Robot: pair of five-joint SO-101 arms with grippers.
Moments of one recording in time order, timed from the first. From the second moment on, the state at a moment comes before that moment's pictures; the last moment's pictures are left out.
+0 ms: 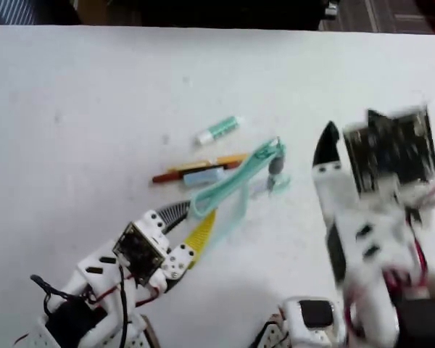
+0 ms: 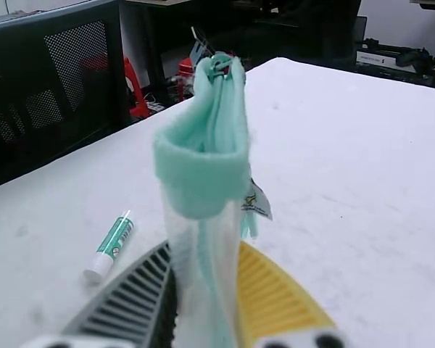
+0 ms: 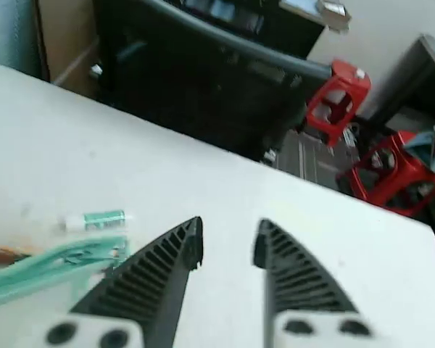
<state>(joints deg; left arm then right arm) 39.2 -105.0 76.7 53.6 -2.7 0.9 -46.3 -8.7 88.1 22.4</state>
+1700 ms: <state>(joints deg) 13.8 -104.0 67.4 53.8 -0.5 0.1 -39.9 25.8 67.4 22.8</state>
